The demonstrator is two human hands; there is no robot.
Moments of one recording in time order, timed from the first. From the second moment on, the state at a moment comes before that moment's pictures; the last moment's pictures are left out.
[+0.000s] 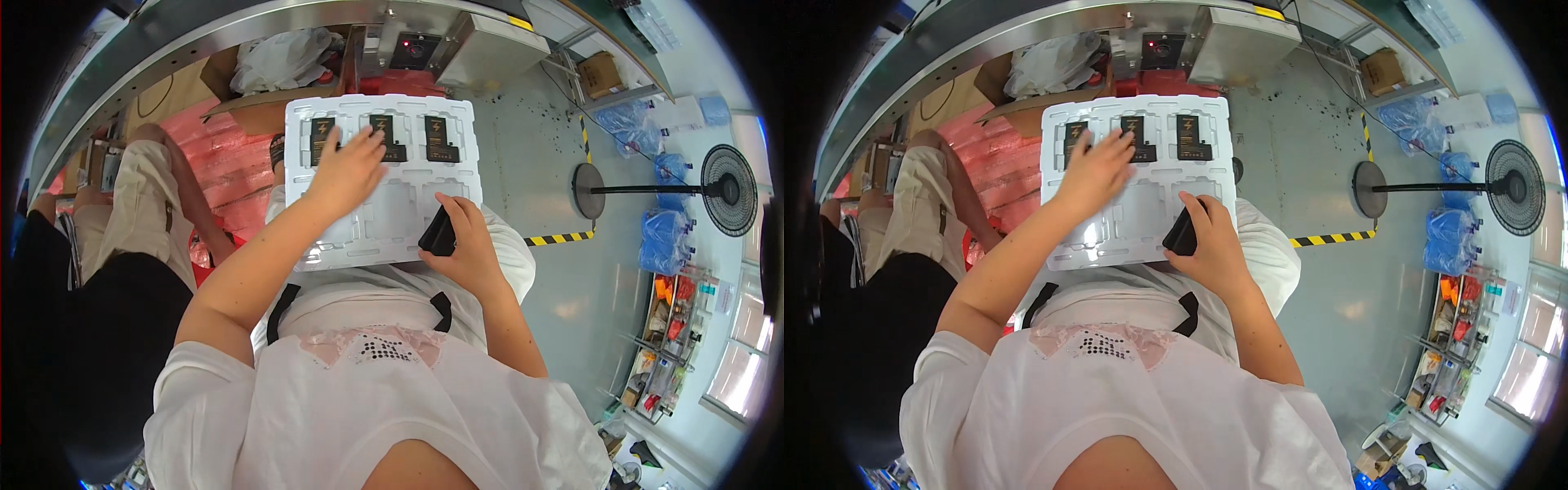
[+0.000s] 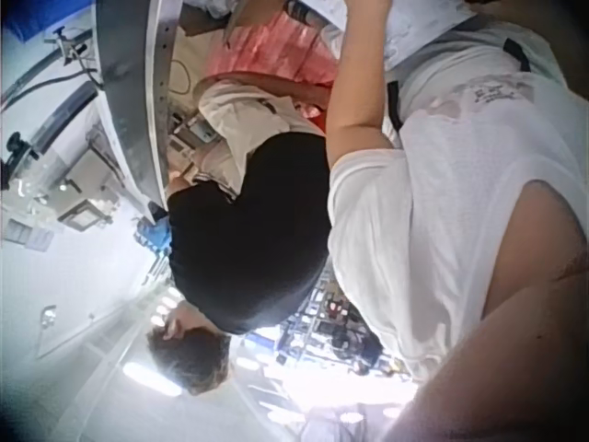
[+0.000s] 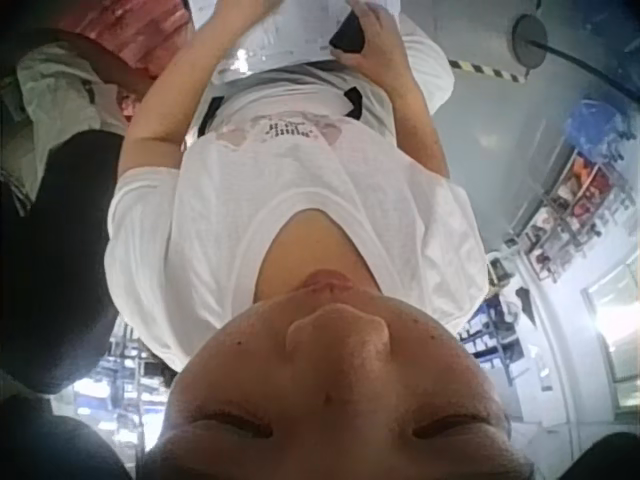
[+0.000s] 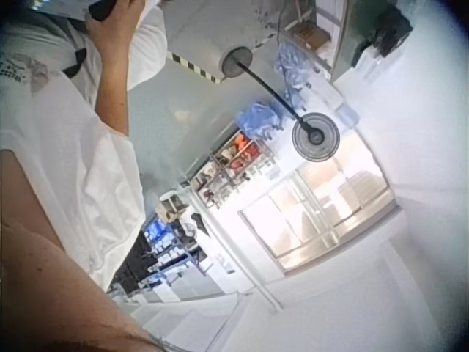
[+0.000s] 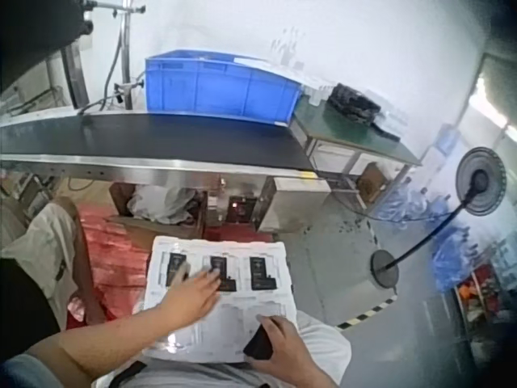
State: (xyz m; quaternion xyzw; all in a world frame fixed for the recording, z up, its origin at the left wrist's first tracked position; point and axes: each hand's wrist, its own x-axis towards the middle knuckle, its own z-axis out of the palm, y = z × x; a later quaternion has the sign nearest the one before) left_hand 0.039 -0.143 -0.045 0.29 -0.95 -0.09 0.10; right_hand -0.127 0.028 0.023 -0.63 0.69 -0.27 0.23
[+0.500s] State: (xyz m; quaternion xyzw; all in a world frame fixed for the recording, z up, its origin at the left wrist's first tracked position) left_hand 0.139 -0.124 -0.066 0.53 -0.72 -0.29 0.36; right_hand -0.045 -0.035 0.026 -0.75 0.58 -0.20 0.24
